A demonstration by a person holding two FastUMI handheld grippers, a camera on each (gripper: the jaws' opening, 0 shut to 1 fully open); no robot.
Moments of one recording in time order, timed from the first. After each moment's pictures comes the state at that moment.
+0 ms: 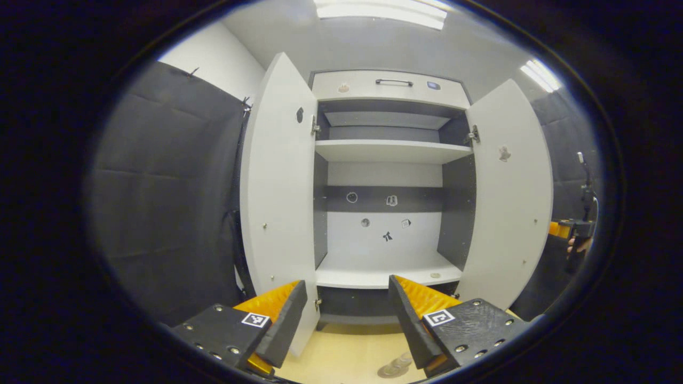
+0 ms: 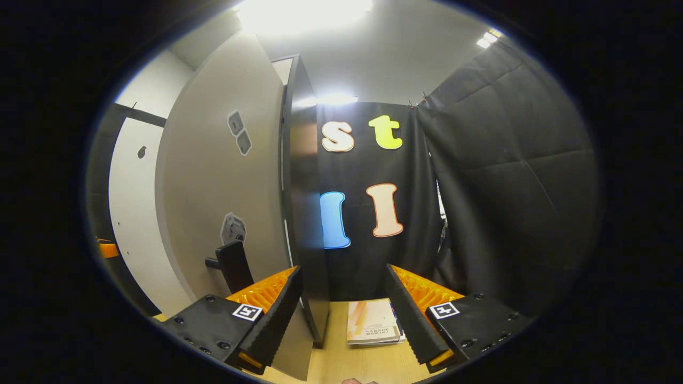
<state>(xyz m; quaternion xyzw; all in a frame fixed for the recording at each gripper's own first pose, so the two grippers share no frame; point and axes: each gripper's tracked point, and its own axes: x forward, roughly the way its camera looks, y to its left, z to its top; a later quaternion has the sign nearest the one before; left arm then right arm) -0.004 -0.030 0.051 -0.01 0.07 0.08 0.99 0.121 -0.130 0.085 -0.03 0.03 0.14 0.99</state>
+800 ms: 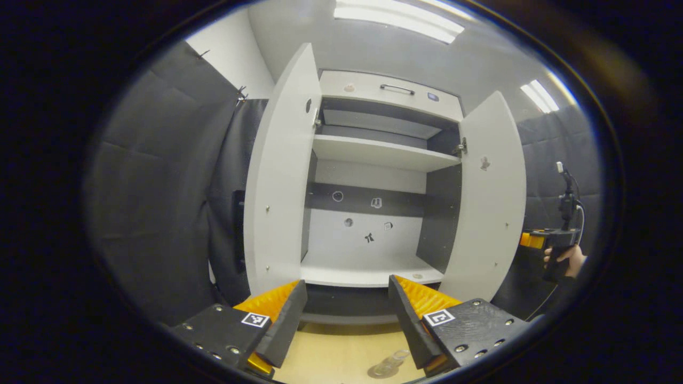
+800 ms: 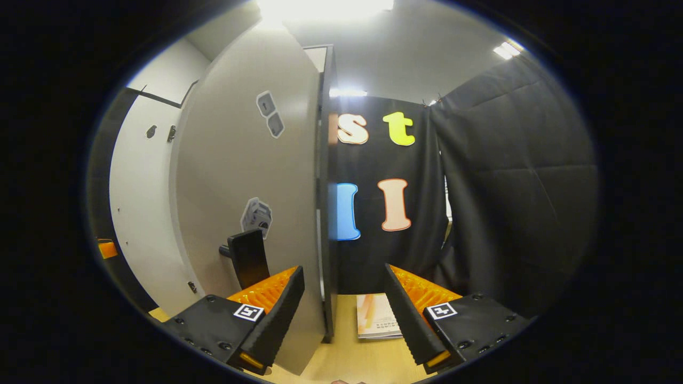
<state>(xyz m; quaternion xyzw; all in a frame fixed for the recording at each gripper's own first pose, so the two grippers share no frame) -0.015 -0.008 0.030 -0.06 0.06 0.02 1.00 0.095 -0.059 0.077 -0.06 0.05 0.15 0.99</state>
